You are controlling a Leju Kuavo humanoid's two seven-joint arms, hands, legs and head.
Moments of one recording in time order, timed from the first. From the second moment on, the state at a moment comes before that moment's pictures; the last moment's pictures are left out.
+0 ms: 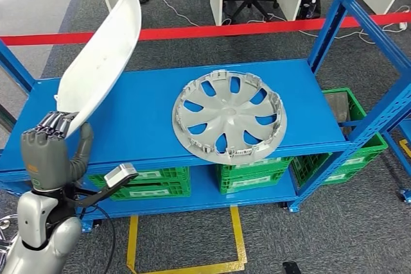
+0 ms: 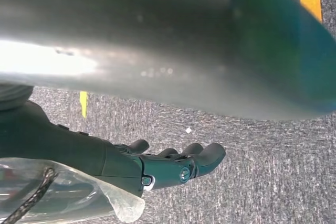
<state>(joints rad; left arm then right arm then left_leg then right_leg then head) -0.15 0.07 -0.34 -1.77 -1.28 0.69 -0.10 -0.05 -0.01 0.50 -0.16 -0.43 -0.25 -0.16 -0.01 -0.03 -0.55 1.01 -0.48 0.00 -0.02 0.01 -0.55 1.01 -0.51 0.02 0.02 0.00</state>
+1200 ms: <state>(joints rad) 0.03 0.16 -0.24 -1.85 -1.31 0.70 -0.07 -0.05 0.04 0.51 -0.16 -0.42 -0.29 -0.15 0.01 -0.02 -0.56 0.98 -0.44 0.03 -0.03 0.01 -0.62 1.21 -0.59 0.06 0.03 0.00</state>
